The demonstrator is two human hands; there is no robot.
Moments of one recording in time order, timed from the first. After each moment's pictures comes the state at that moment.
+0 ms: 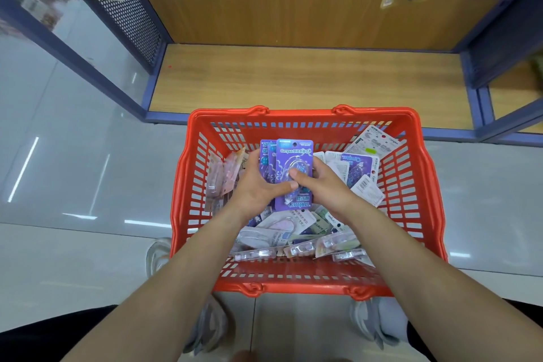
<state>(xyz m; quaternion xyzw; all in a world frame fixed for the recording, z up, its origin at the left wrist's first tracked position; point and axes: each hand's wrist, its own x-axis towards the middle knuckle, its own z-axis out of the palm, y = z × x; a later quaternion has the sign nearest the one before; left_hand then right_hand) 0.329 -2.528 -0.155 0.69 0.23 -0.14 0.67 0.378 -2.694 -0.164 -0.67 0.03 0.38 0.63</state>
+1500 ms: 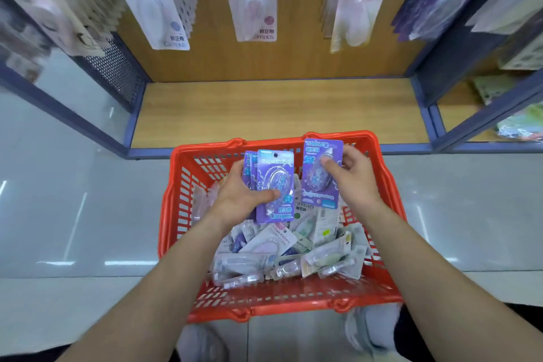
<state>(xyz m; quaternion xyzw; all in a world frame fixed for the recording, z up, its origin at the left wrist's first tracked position) 0.357 -2.526 -0.113 0.72 0.24 -0.17 0.63 0.408 -2.749 -0.107 -0.74 0.09 0.09 0.66</state>
